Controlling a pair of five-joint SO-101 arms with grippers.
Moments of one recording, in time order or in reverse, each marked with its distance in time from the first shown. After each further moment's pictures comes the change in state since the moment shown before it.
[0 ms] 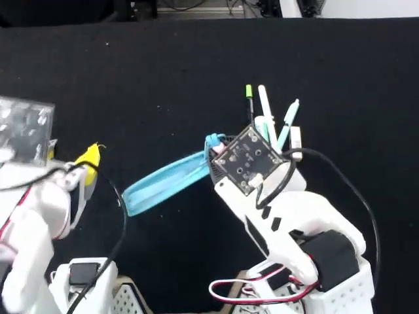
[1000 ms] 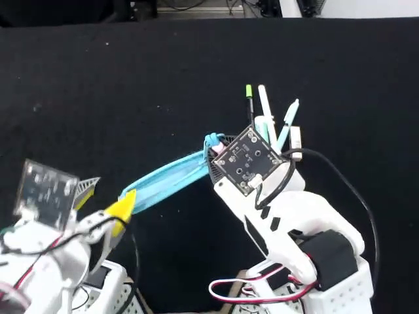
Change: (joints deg) left arm 18.5 -19.1 18.6 0.6 7.4; right arm 0.0 0.1 0.8 -0.5 -0.1
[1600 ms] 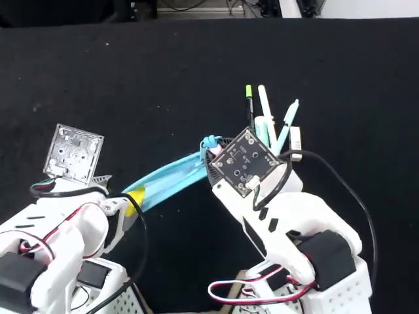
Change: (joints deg) left arm 0.3 6.9 5.4 -0.5 4.0; right arm -0.4 -0.1 1.3 -0.2 0.0
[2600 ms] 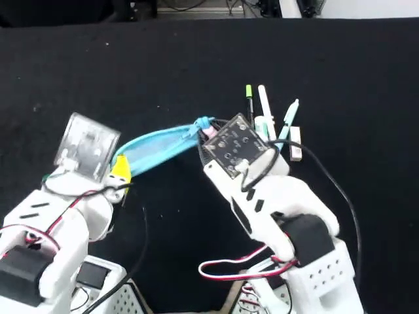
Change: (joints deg) left arm -0.3 -0.1 5.1 -14.7 -9.5; right arm 2.5 0.7 10.0 -16.0 0.3
